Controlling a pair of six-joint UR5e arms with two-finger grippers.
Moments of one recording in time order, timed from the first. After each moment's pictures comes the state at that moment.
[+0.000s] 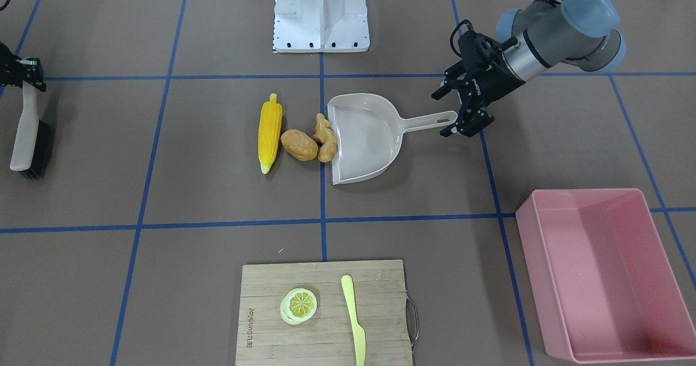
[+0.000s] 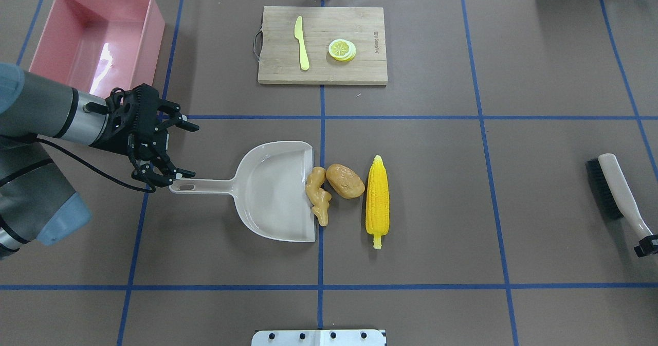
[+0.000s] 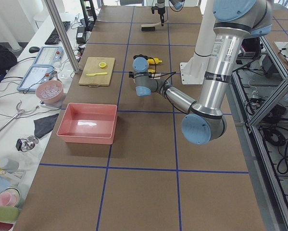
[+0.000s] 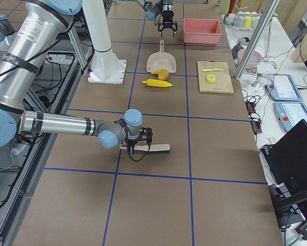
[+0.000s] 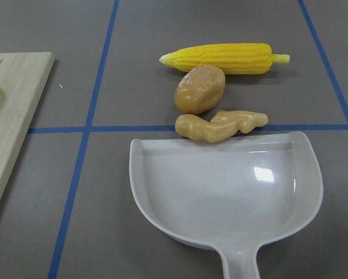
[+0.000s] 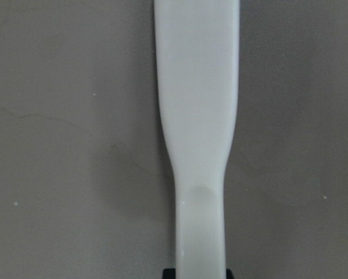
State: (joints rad) left arm -0.78 -1.80 -1.73 -2.56 -2.26 0.12; right arm 0.89 -2.05 1.84 -0.89 2.24 0.70
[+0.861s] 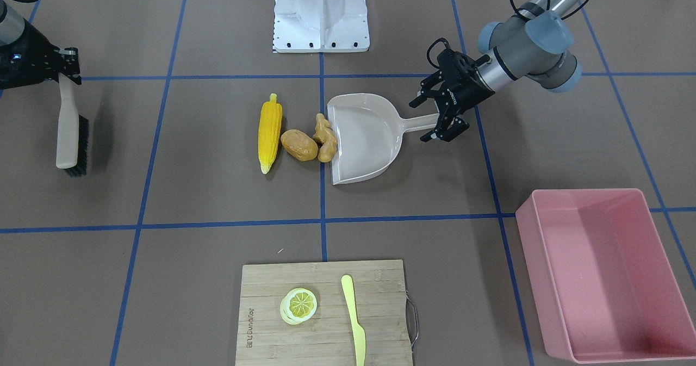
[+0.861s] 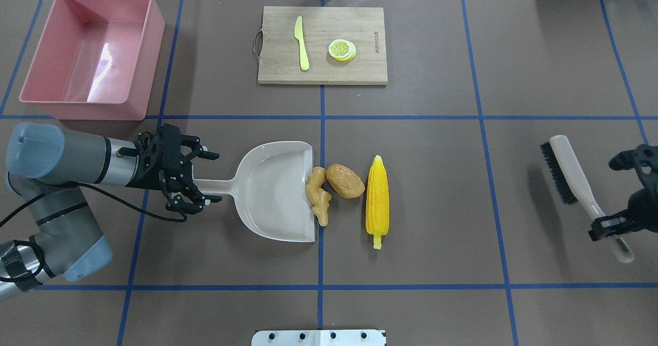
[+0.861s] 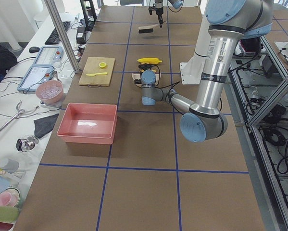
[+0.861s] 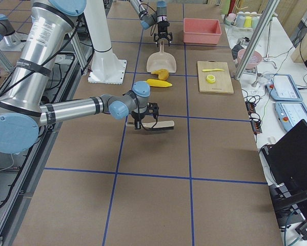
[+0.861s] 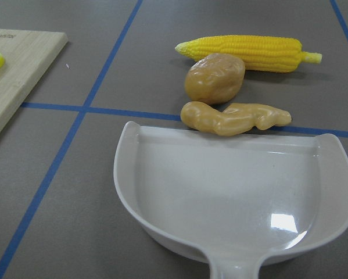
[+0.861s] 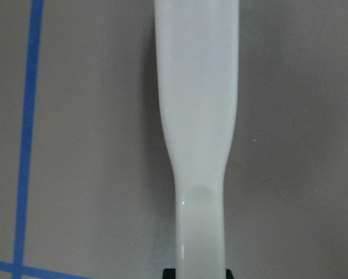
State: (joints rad) left arm -0.62 -1.80 -1.62 -2.78 -2.07 -0.05; right arm 0.81 -1.87 2.10 -1.30 2.21 0.71
